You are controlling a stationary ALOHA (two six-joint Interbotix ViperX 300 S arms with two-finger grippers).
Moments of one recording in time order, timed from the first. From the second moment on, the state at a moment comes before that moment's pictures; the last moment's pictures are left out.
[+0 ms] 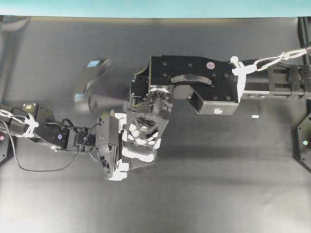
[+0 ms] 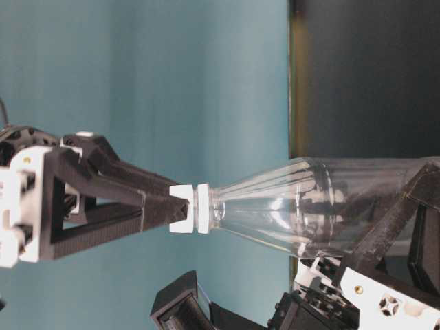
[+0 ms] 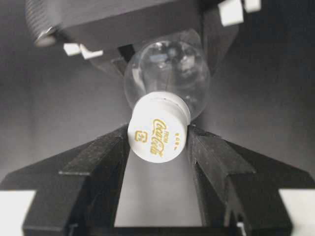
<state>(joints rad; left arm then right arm) -0.07 0.26 0.85 0.04 -0.74 -0.13 0.05 0.35 -0.41 0.13 1.43 0.10</state>
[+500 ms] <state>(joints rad) -0.07 0.26 0.84 0.04 -0.74 -0.13 0.05 0.33 -0.37 0.13 1.42 -0.64</state>
